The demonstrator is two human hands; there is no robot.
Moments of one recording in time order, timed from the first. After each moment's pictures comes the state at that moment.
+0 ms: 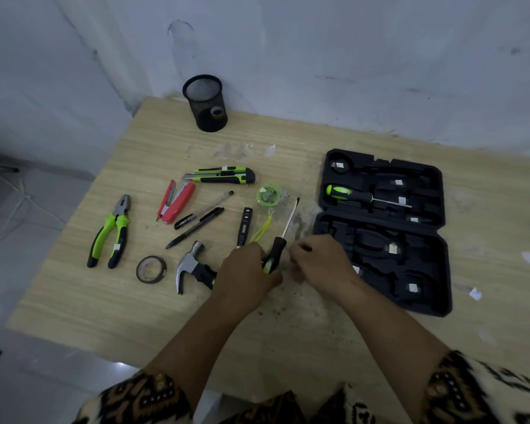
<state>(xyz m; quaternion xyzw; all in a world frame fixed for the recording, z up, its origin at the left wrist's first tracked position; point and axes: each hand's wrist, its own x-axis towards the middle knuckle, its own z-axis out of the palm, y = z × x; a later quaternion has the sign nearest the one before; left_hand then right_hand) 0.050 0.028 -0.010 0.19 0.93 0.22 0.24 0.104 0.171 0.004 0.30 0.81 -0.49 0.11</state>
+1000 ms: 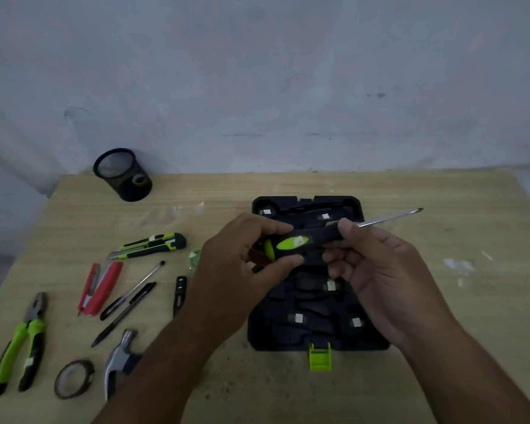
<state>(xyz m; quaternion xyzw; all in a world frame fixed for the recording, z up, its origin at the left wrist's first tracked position) 0.036 0.143 0.105 0.42 0.75 0.51 0.10 0.161 0.286 0.115 0.31 0.44 -0.82 -0.20</state>
